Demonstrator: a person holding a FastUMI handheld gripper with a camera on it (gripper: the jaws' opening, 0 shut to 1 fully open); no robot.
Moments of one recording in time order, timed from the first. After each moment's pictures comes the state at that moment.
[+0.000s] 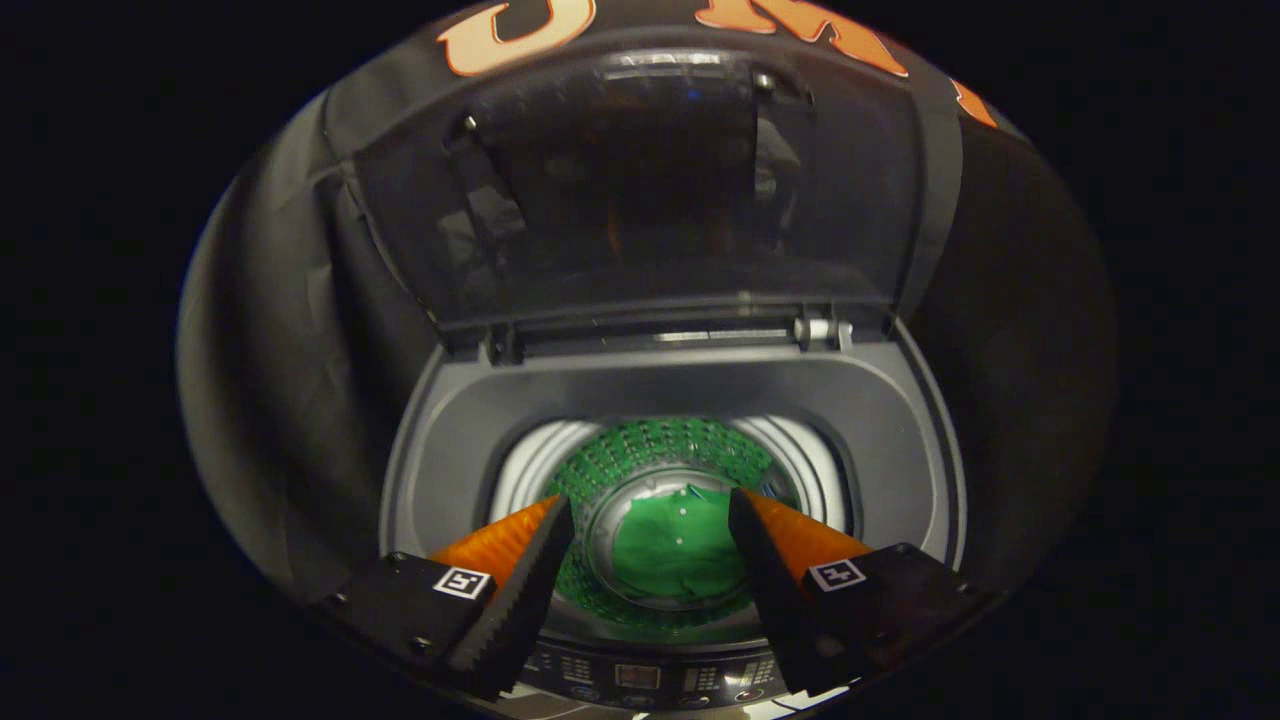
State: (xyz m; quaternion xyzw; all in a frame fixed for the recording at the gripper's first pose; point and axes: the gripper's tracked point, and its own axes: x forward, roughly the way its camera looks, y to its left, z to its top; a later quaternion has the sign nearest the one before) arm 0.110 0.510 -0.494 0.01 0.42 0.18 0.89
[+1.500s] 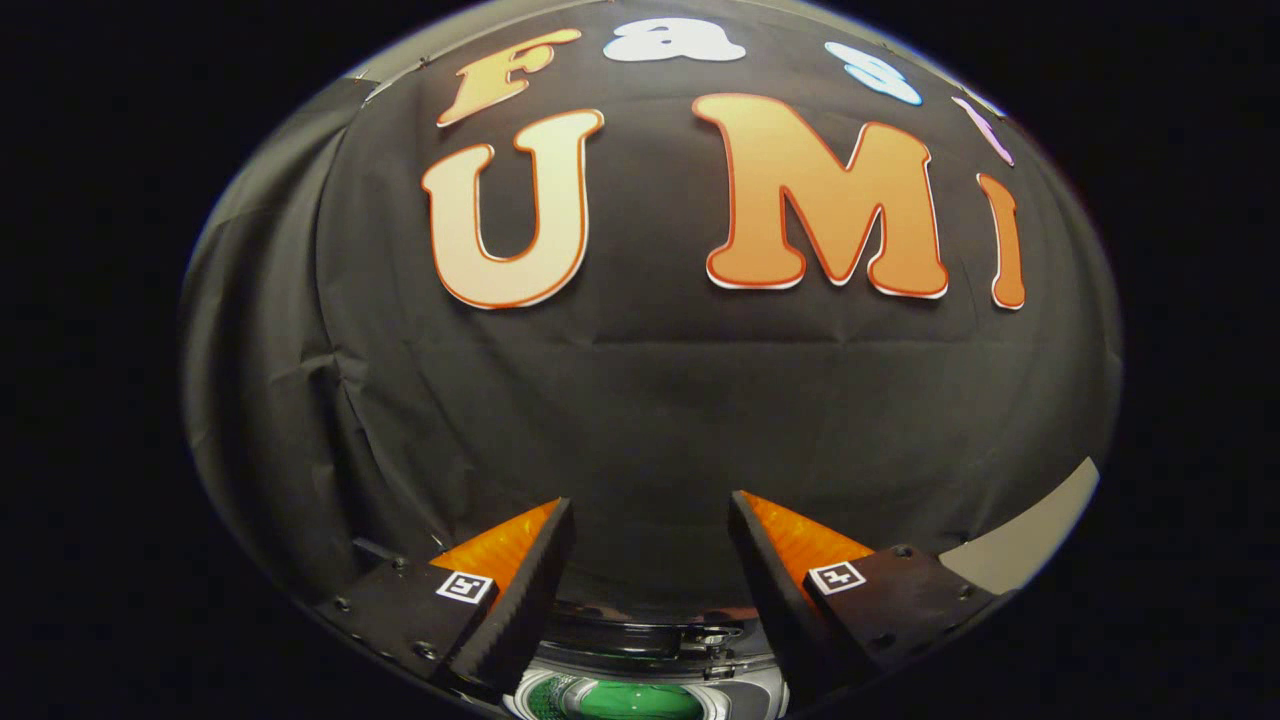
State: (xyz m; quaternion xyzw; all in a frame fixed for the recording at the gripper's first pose) arm 0.331 0.498 -0.259 0.01 0.20 0.18 0.96
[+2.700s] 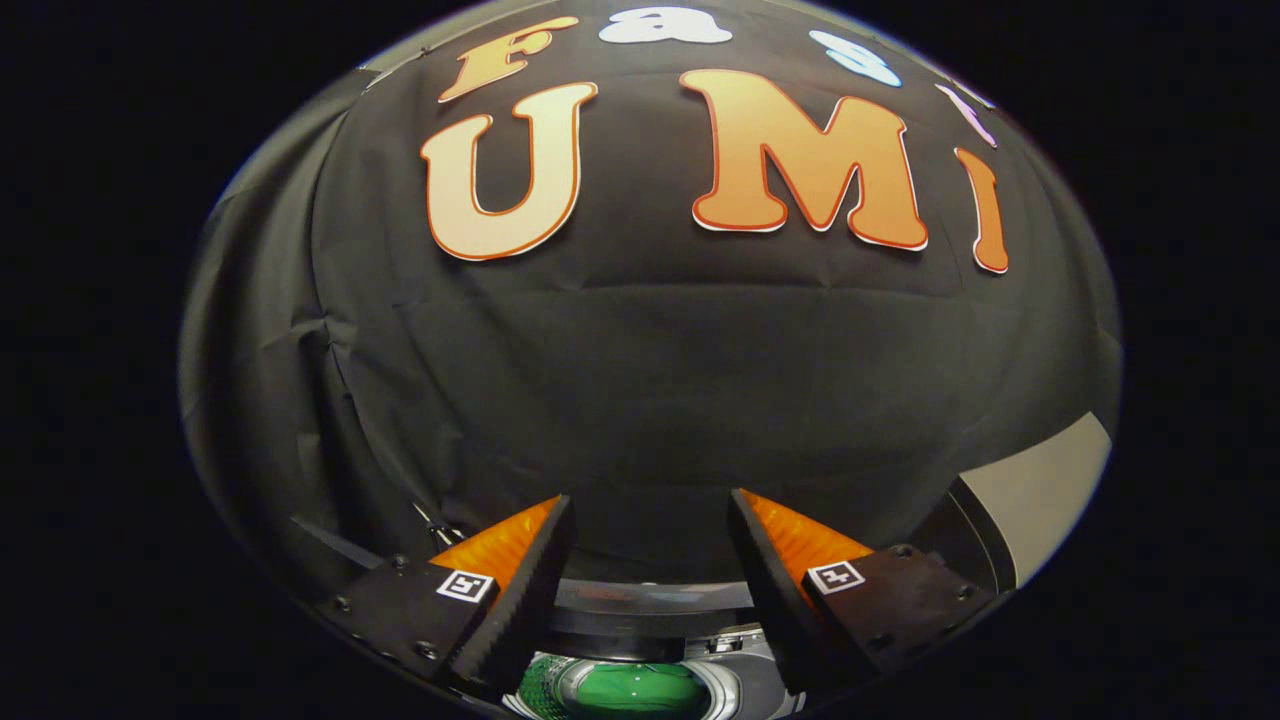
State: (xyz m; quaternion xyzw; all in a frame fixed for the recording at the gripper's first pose) arm 0.284 0.483 -0.309 0.01 0.21 0.17 0.96
